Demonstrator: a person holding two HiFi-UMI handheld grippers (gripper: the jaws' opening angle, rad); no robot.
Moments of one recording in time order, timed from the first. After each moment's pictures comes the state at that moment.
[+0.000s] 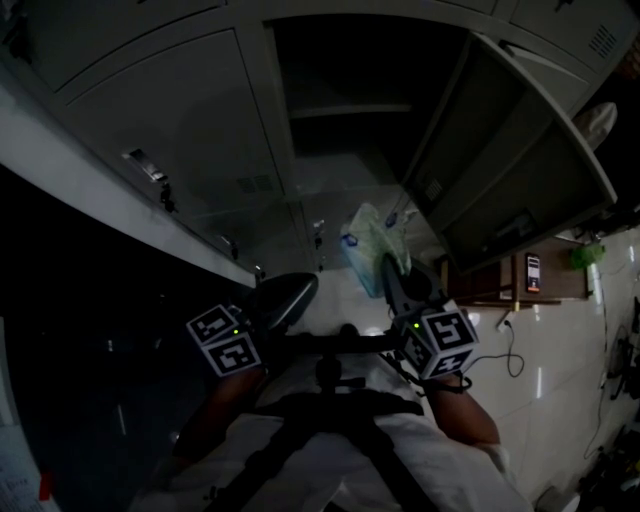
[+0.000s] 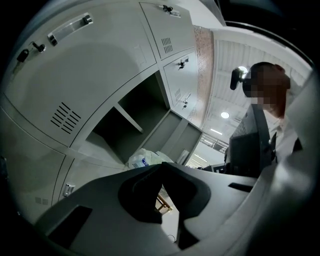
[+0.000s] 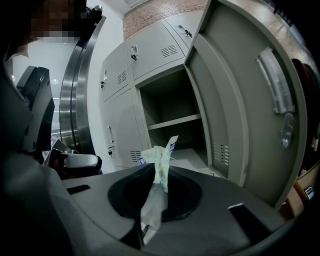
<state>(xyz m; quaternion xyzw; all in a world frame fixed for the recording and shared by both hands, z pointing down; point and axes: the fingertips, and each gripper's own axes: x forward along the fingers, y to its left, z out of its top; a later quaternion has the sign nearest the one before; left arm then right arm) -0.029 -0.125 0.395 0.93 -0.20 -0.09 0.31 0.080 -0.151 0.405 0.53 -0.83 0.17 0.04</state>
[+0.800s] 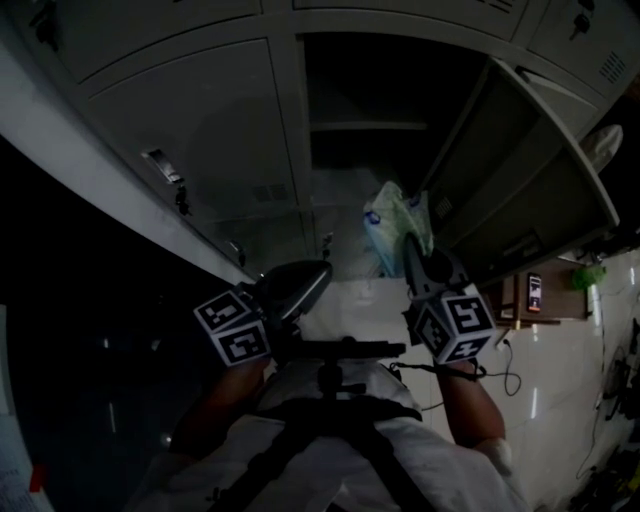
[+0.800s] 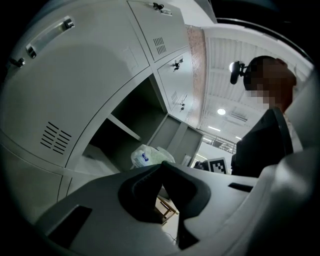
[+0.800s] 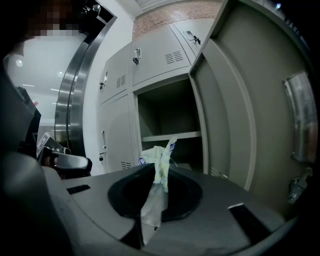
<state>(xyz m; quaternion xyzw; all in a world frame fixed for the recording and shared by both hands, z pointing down) -0.026 -0.152 0.368 0.94 -0.20 -0.09 0.26 0.097 -0.194 0.371 0.55 -0.83 0.11 0.05</state>
